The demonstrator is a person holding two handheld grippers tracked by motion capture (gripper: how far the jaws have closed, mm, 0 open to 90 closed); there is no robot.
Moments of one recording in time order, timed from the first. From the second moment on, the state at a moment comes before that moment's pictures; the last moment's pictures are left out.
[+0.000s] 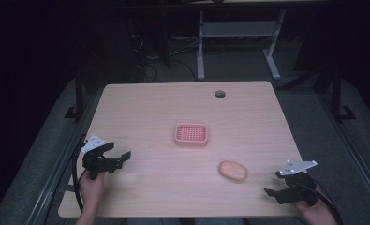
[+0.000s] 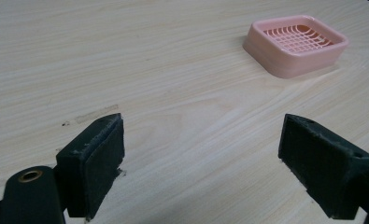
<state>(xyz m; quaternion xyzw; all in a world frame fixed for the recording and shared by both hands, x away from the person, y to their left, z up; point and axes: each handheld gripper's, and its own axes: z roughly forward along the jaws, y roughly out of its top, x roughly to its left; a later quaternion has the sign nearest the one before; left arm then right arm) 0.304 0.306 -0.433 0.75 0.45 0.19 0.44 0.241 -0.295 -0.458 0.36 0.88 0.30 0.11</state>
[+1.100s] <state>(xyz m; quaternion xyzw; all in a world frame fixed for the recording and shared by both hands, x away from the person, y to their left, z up) 0.300 0.308 -0.431 0.75 0.46 0.21 0.44 0.263 -0.247 -0.425 0.29 0.92 0.24 0.10</state>
